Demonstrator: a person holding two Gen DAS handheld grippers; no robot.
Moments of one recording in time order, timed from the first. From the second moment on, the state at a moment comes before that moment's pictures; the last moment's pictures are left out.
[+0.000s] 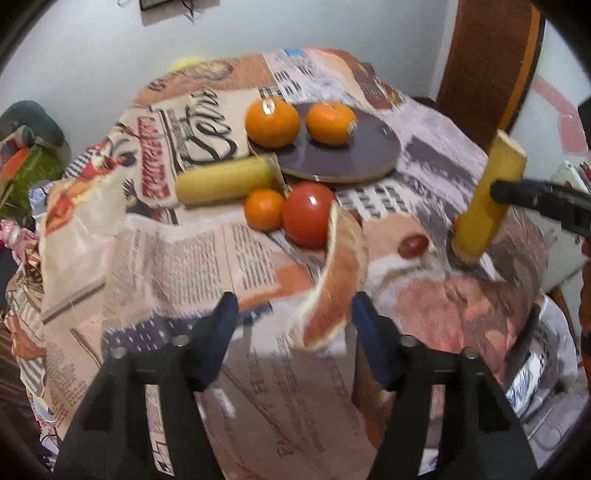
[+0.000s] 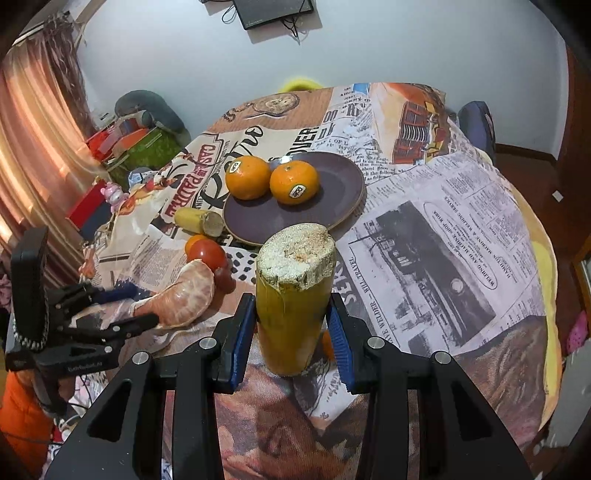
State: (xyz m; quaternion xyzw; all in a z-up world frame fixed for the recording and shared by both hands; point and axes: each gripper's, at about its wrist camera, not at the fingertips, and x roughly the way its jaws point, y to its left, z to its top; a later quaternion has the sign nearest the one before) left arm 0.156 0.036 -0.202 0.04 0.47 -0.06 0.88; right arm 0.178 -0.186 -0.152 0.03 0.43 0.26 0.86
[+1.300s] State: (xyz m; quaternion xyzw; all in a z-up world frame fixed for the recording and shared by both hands) left arm 0.196 0.020 -0.171 0.02 0.43 -0.09 0.90; right arm 0.207 -0.181 -0.128 0.02 0.40 0.26 0.88
